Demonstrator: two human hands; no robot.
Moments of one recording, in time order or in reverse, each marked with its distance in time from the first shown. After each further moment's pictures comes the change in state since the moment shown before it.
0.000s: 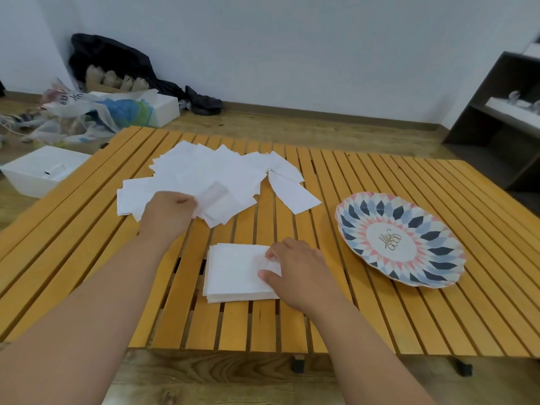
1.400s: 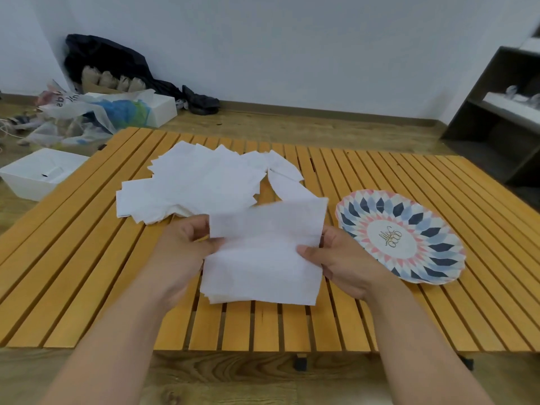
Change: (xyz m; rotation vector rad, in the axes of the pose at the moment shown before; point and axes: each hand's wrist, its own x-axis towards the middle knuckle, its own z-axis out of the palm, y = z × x) left_hand -0.102 0.043 -0.015 -0.531 -0.340 -0.091; right_hand -0.004 0.042 -0.035 1.325 -0.150 0.144
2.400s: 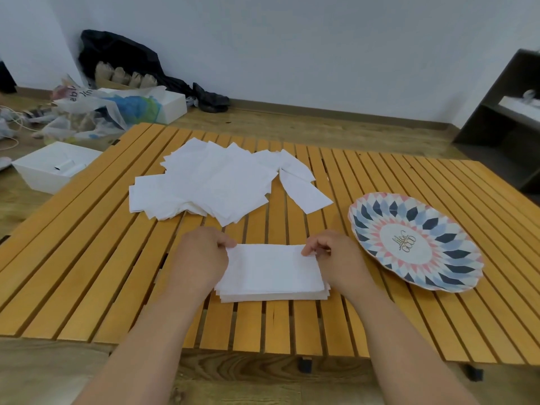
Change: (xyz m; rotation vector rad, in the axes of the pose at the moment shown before) left_hand 0.037 -0.043 0.000 0.722 0.206 0.056; right_hand 0.032 0.033 0.004 -0.864 0.360 -0.141
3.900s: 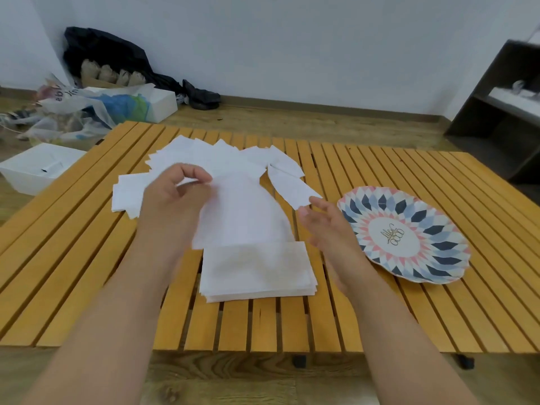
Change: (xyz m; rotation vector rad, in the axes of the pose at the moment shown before) left_hand -0.014 0.061 -0.045 -0.720 0.156 0.070; right_hand -0.007 -0.027 -0.024 0.775 -0.001 0.160
